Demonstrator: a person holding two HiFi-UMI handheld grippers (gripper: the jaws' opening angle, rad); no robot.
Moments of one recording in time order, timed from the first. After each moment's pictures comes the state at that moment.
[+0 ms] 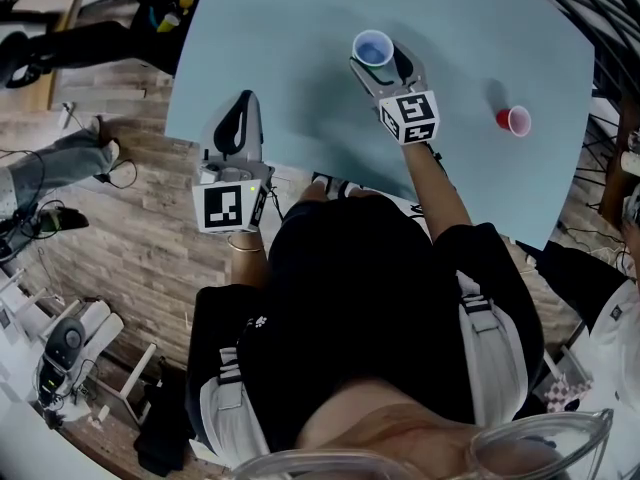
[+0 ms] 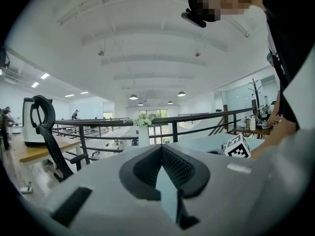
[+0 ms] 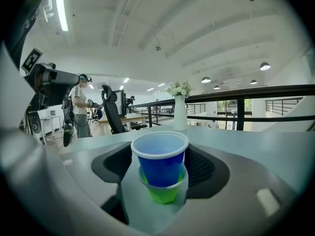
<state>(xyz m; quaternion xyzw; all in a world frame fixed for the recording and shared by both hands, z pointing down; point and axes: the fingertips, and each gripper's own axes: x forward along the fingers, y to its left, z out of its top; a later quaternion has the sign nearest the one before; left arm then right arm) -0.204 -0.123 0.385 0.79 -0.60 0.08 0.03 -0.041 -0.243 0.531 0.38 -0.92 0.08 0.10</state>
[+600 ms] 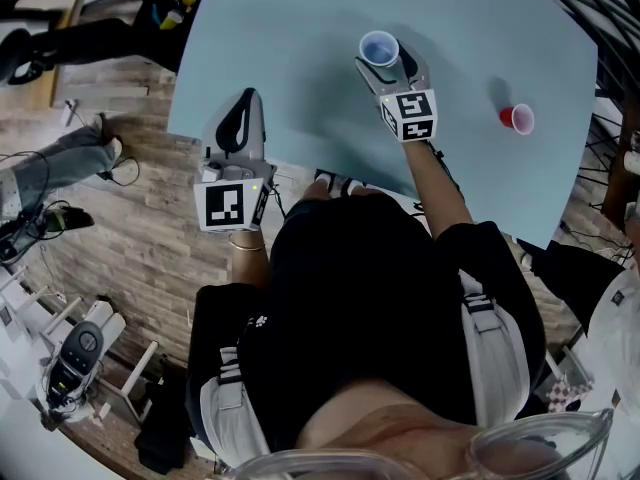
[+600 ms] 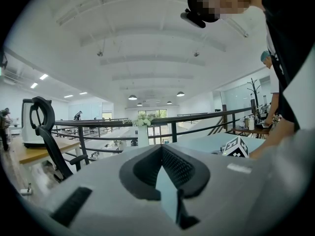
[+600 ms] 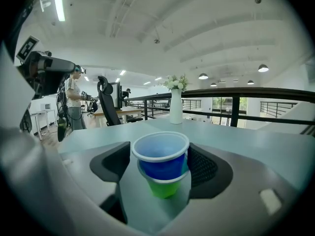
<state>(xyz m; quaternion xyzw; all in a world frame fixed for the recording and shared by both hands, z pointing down) -0.202 -0.119 0.381 0.79 -0.60 0.08 0.03 -0.032 -0.242 0.551 0.40 -0.90 0.08 0.15</state>
